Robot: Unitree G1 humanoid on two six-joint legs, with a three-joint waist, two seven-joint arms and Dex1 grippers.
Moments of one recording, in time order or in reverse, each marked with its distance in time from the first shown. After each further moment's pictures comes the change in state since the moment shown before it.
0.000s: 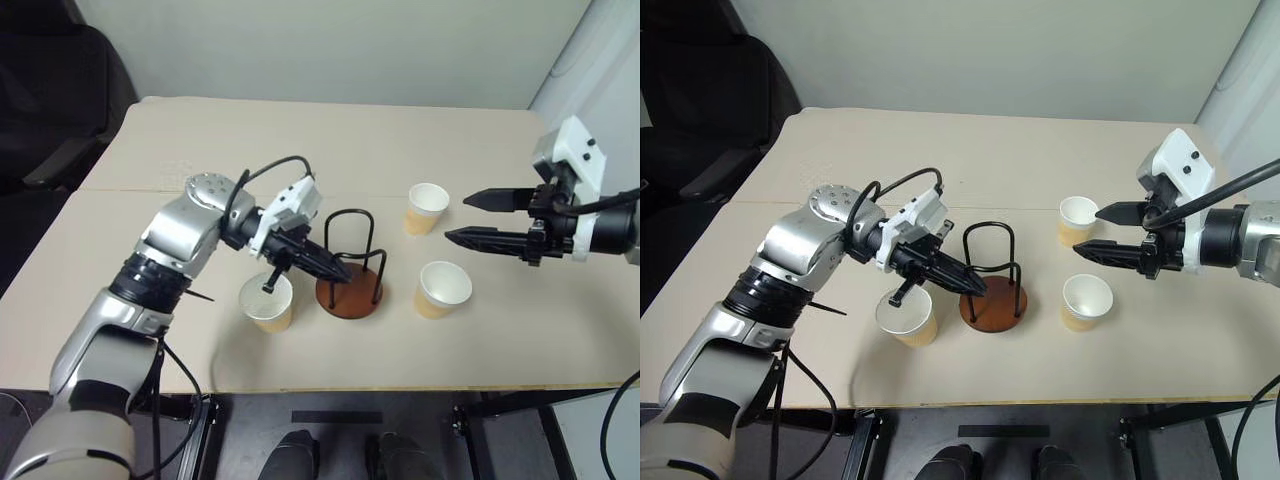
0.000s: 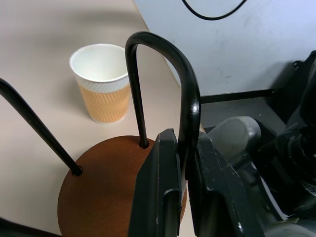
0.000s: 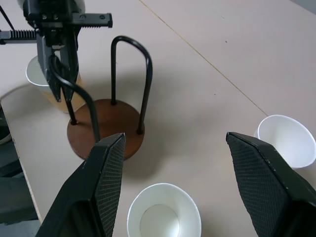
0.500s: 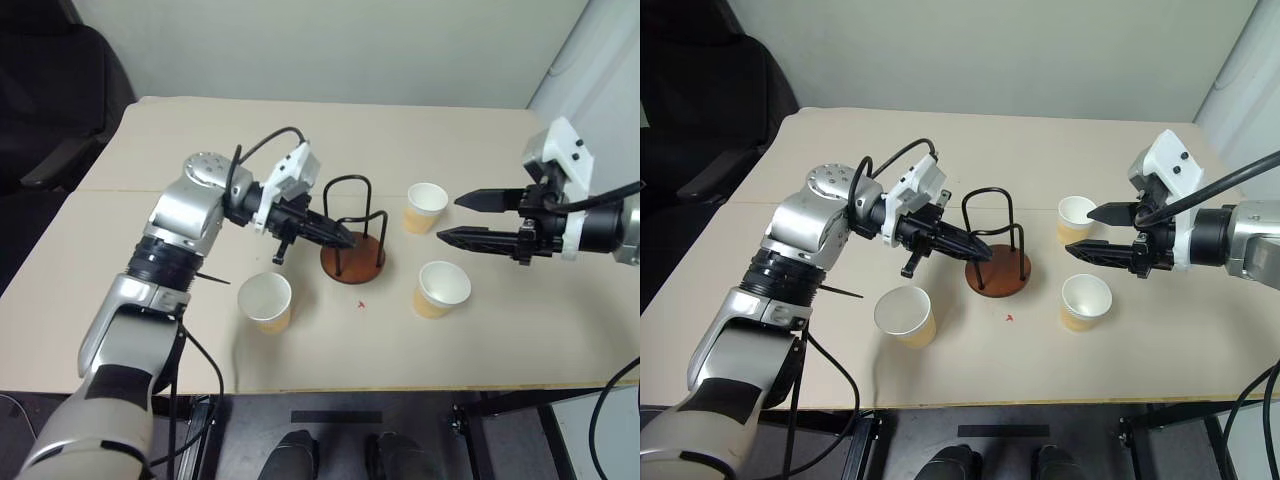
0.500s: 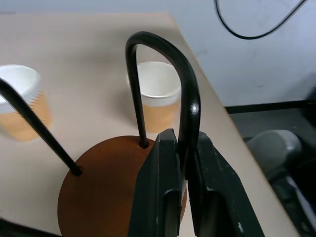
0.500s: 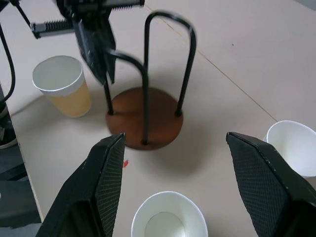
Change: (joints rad) left arm -0.084 -0.083 0.081 0.153 0.098 -0.034 0.001; right arm -0.021 0.035 0.018 0.004 -0.007 0.003 0.002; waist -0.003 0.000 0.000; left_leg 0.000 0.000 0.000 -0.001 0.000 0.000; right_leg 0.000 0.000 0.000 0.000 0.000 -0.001
